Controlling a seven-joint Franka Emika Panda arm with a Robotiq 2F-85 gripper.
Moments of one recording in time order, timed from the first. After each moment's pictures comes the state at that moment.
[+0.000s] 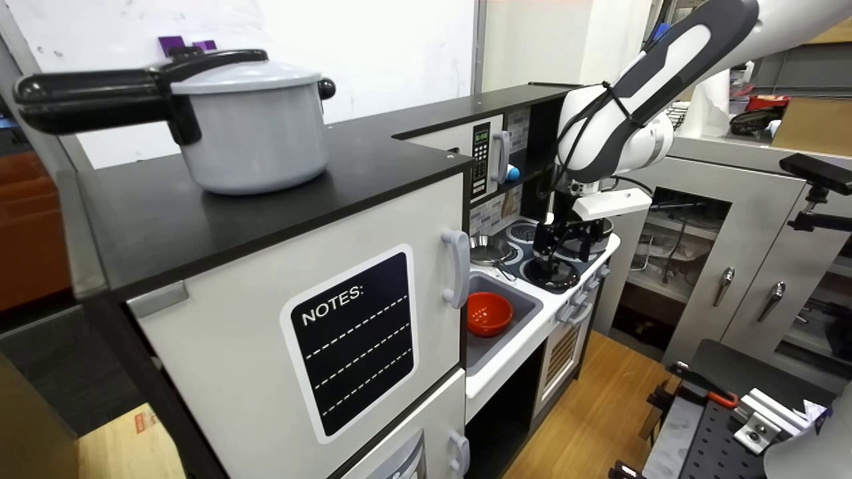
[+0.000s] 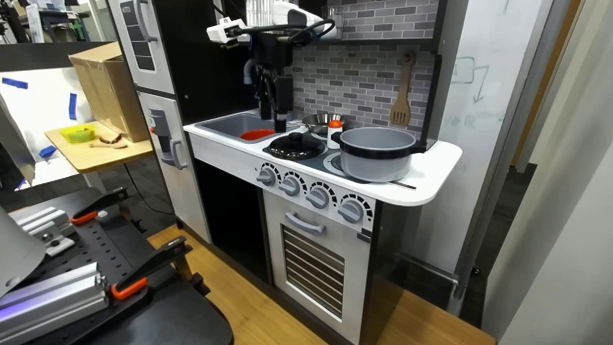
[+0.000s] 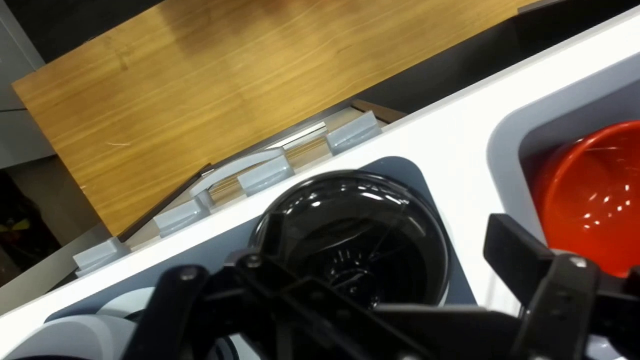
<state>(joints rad) -0.11 0.04 -0.12 -2.49 0.05 2.46 0.13</state>
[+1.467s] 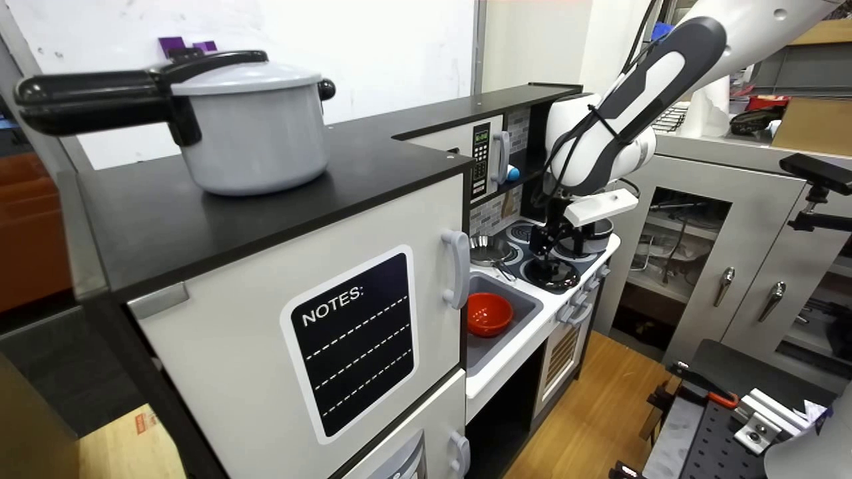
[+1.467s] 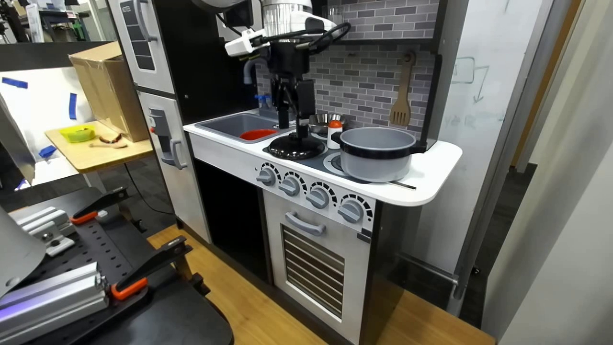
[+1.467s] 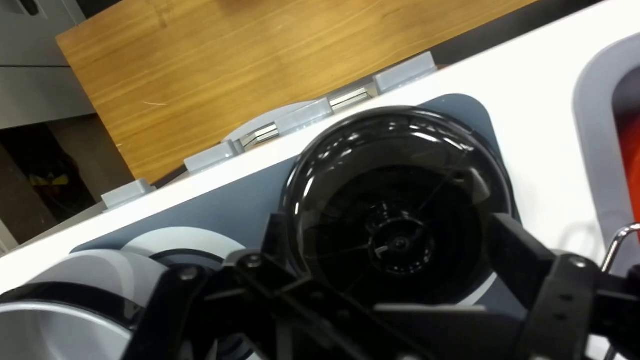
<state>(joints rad) -0.11 0.13 -0.15 -2.42 -0.09 2.51 0.19</state>
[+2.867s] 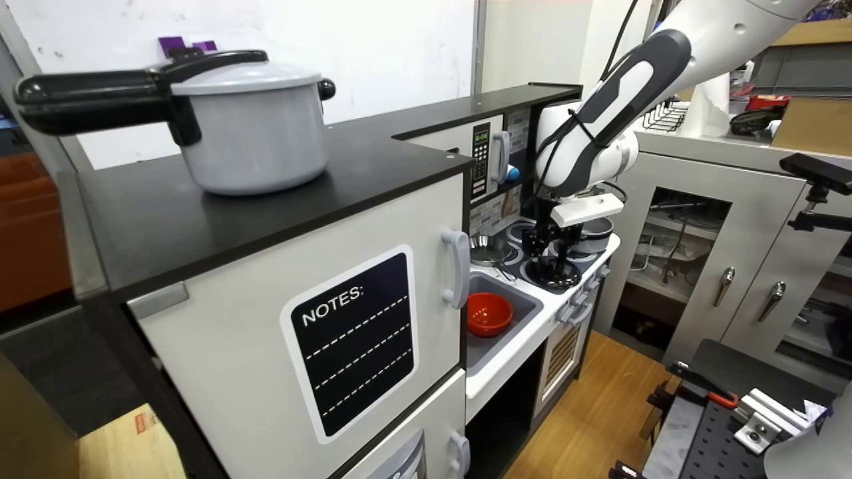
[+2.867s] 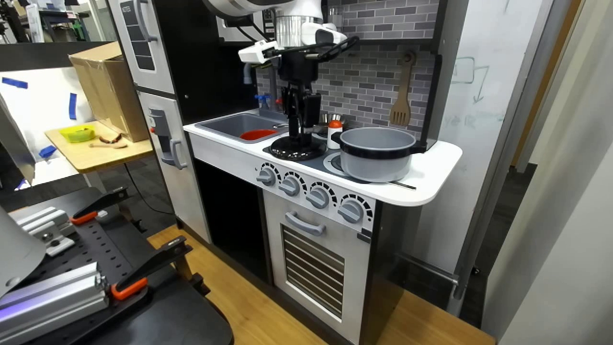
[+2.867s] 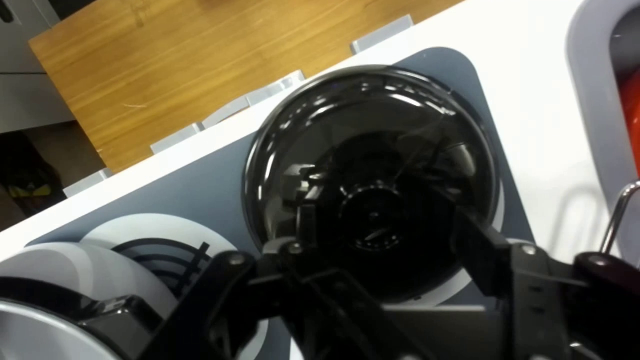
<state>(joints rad) -0.11 0.22 -0.14 -2.34 -0.02 2.51 0.18</state>
